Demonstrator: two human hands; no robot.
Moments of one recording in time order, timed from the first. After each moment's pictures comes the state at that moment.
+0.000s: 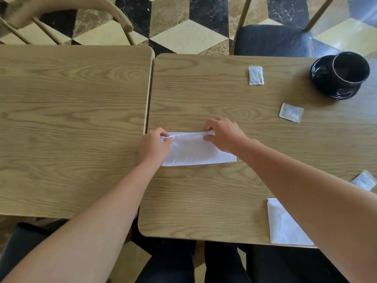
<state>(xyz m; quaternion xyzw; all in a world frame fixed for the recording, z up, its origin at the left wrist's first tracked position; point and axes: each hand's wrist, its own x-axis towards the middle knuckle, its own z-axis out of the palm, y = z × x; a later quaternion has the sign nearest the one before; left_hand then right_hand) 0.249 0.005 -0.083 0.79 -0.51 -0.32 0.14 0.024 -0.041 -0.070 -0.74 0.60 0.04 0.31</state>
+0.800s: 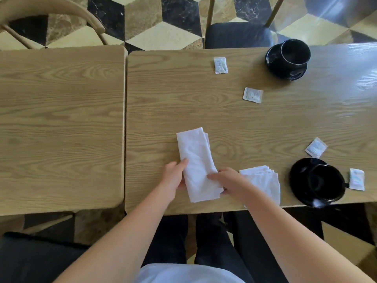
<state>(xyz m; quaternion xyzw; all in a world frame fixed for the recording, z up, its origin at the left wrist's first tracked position) 0.148 0.131 -0.067 0.70 -0.18 -0.67 0.18 -0.042 0.150 -0.058 -0.24 0.71 -0.04 0.66</state>
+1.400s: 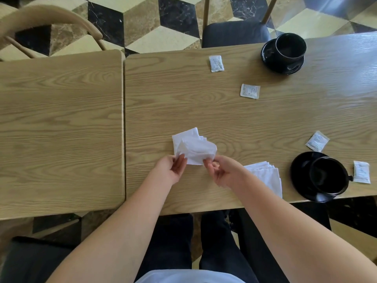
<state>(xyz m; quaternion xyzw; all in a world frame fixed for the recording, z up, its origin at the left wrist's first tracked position) 0.151 0.096 -0.055 0.68 0.13 -0.66 0.28 -0.032 0.121 -0.049 0.16 0.60 -0.24 0.74</state>
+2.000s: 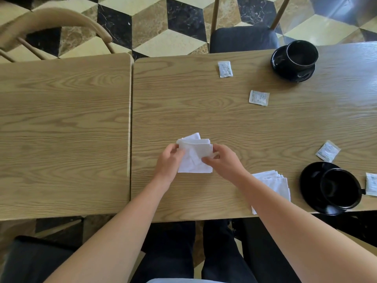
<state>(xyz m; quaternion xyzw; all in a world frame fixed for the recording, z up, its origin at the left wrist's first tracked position) 0.167 0.093 -0.047 0.69 -0.35 -0.58 0.23 -0.022 0.101 -0.052 -0.49 0.68 -0.17 0.52</state>
